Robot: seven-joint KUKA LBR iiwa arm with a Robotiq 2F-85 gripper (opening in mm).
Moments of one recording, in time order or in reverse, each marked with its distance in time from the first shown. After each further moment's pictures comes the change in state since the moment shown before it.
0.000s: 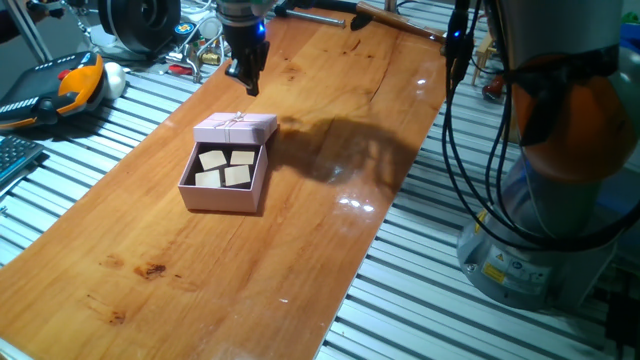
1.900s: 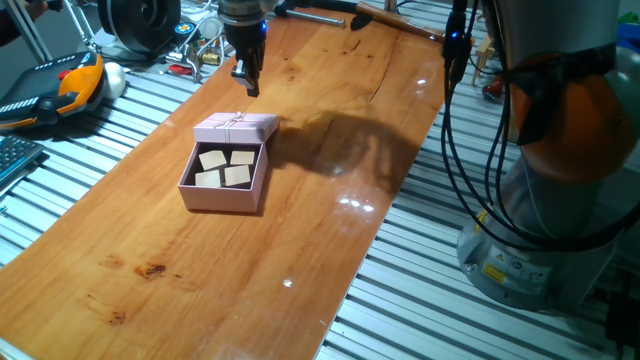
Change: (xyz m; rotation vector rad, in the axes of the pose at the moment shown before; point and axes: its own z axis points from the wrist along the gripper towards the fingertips) arm -0.003 -0.003 0.003 -0.032 0.018 -0.243
